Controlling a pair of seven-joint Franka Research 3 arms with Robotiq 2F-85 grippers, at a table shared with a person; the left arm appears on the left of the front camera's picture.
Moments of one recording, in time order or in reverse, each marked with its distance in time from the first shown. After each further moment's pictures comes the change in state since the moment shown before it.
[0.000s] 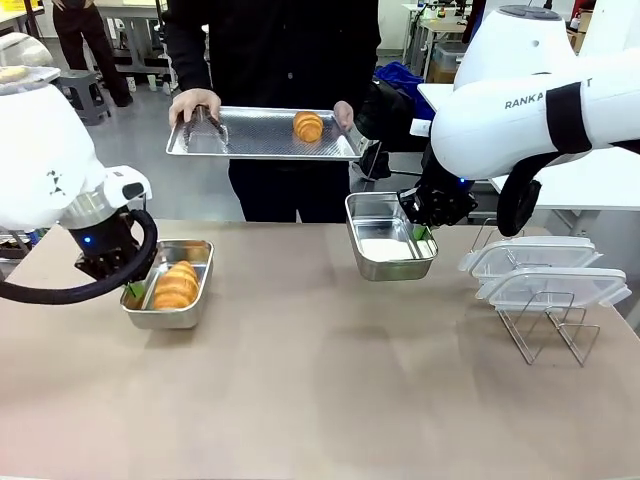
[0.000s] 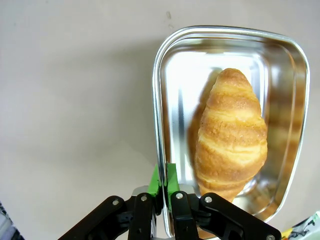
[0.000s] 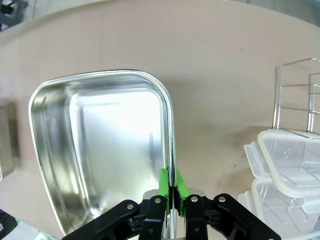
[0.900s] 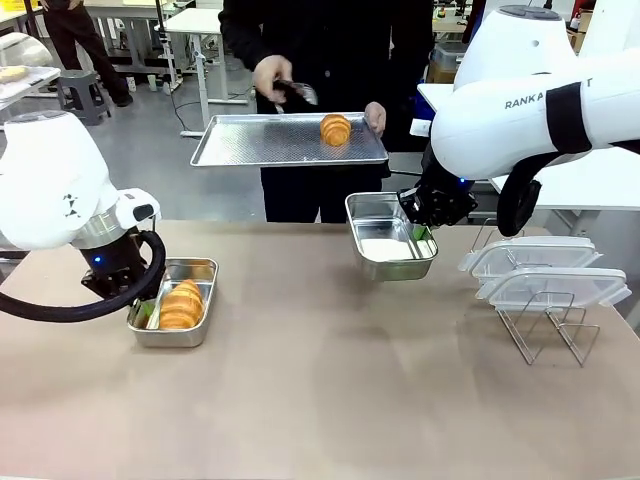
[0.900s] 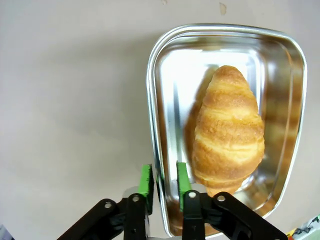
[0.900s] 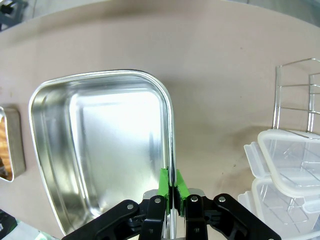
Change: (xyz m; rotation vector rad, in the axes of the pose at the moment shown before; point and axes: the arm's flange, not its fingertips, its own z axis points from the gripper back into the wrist) left arm -0.007 -0.006 -0.027 0.001 0.036 -0.016; right arm 0.000 0.000 0.000 0.000 0.000 0.000
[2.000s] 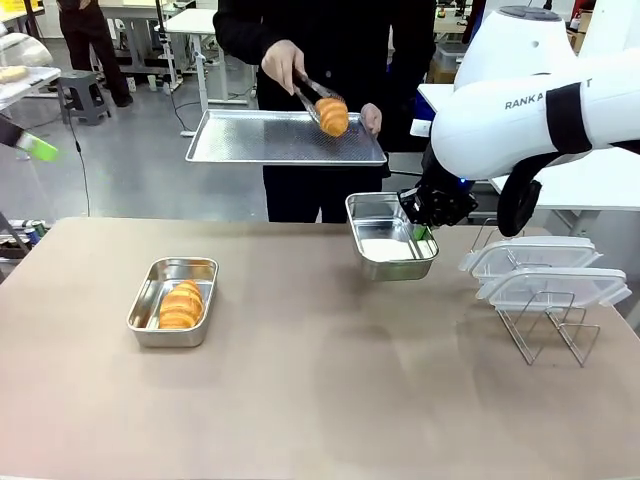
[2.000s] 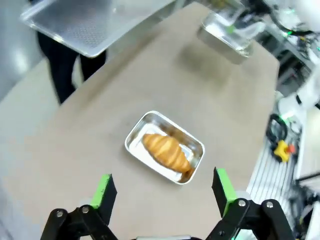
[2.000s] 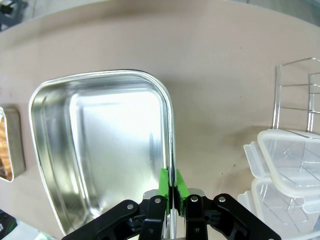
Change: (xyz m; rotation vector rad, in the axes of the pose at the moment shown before) left arm -0.006 0.151 0.245 -0.522 -0.550 -0.844; right arm 0.000 -0.001 0.000 -0.001 0.000 -0.001
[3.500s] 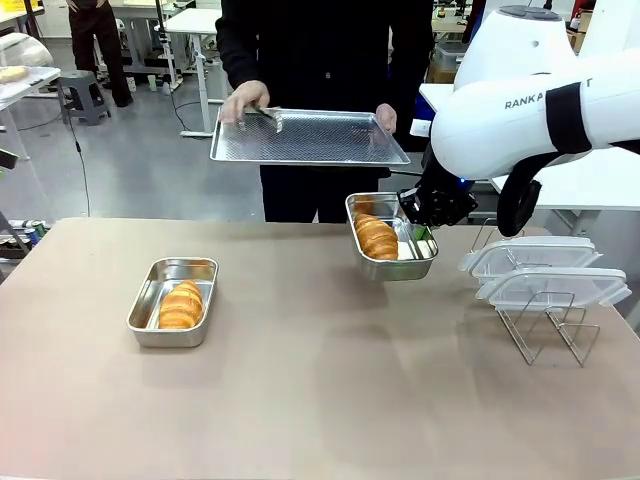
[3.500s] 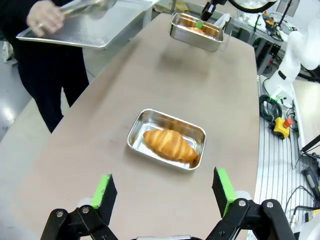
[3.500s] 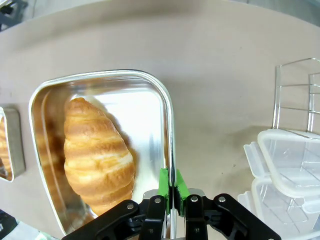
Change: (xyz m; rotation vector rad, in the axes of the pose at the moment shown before) left arm -0.063 0.035 0.015 -0.093 -0.092 -0.163; right arm 0.000 0.000 0.000 0.000 0.000 0.000
